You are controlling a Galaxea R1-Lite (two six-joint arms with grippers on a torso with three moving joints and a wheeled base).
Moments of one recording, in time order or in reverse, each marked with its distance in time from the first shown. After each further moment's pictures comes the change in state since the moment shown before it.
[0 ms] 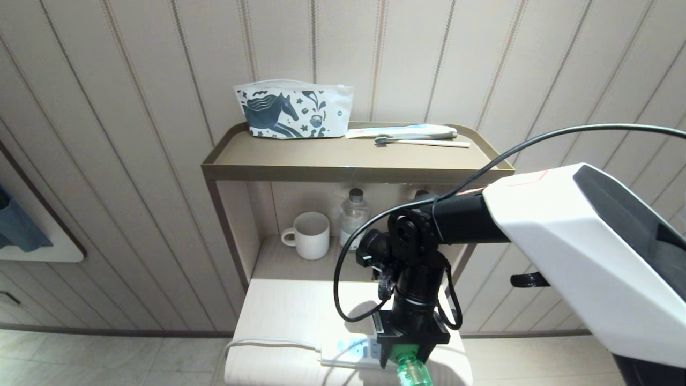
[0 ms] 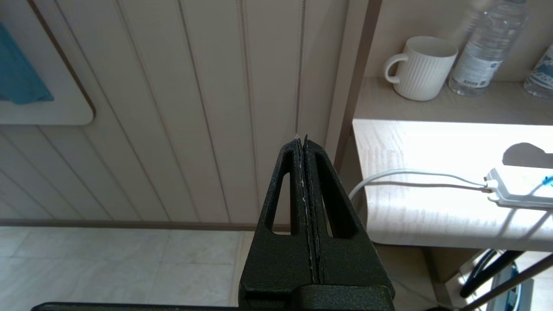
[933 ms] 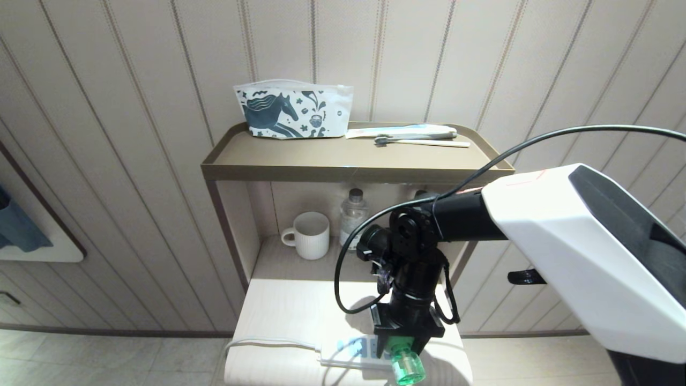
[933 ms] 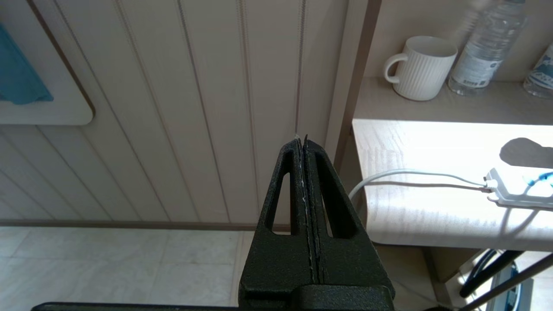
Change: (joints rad) left arm 0.000 0.000 0.000 0.000 0.000 0.000; right arm -0.017 0.012 -0.020 -0.040 -0.001 0.002
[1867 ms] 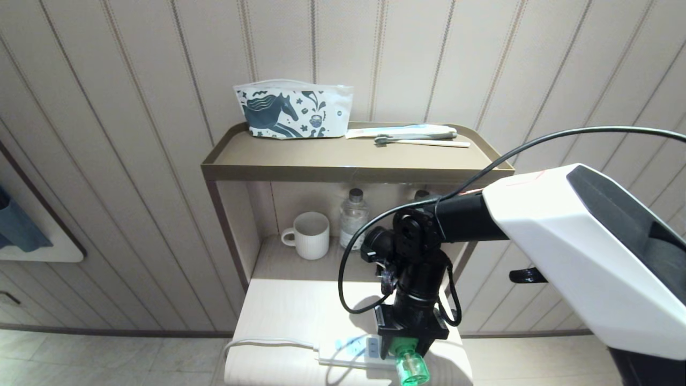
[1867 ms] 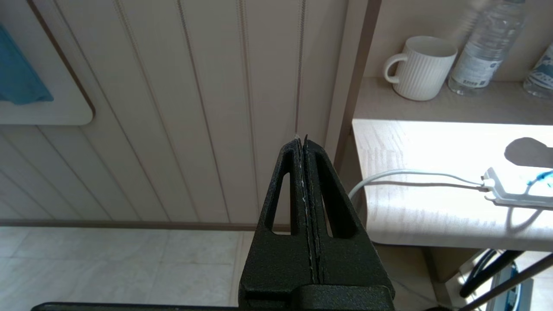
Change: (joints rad) left arm 0.000 0.000 0.000 0.000 0.000 0.000; right arm -0.012 0.001 0.027 -0.012 0.003 0.009
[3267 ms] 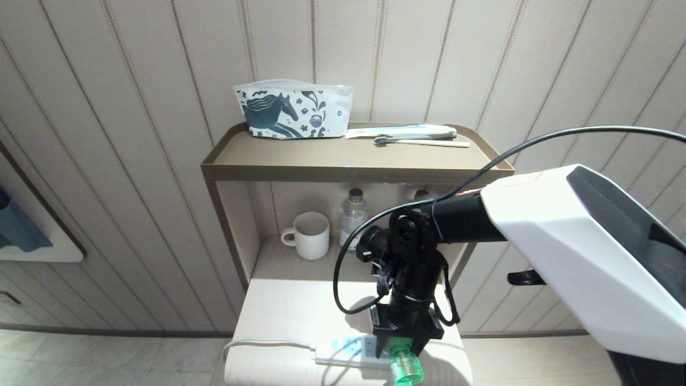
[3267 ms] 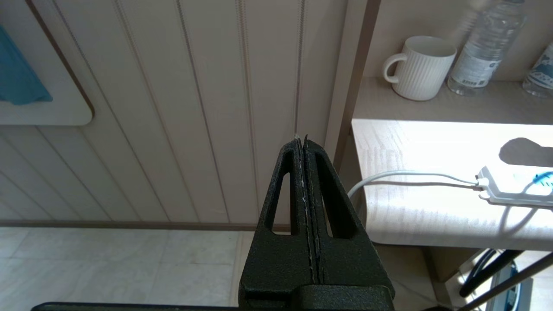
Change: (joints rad) left arm 0.000 0.000 0.000 0.000 0.000 0.000; right arm 0.014 0.000 -0.014 -0.006 0.001 0.014
